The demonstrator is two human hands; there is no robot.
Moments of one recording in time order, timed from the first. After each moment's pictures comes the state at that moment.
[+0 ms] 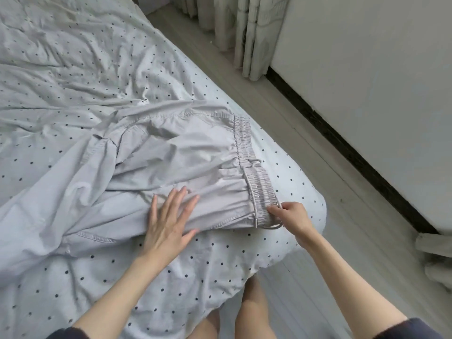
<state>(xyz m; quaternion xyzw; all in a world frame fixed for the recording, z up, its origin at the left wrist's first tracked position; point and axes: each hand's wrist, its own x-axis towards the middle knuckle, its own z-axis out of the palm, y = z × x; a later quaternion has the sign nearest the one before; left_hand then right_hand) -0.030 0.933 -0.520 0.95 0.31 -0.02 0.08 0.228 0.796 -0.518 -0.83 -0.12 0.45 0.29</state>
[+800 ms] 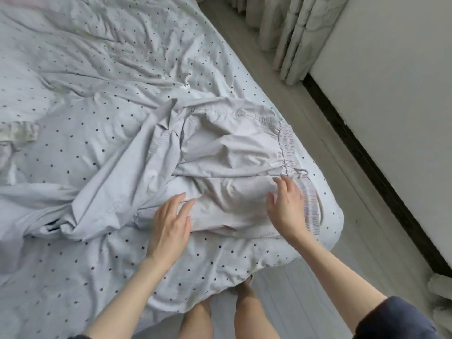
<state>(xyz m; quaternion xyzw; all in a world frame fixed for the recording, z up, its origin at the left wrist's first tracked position) -0.063 0.894 -0.515 0.88 0.45 0.09 0.12 0.190 0.827 -0.504 -0.86 -0.43 0.21 0.15</state>
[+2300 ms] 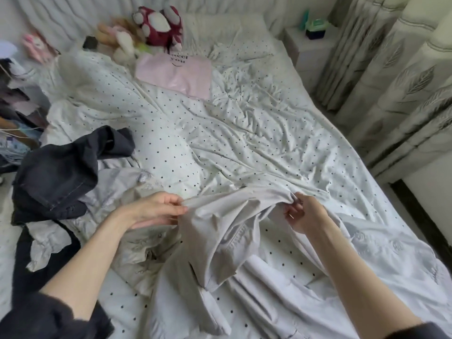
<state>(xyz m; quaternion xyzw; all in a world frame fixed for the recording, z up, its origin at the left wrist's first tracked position) -0.420 1.260 -0.335 0.53 0.53 0.02 0.66 -0.104 1.208 -0.361 -0.61 0.13 0.58 0.52</state>
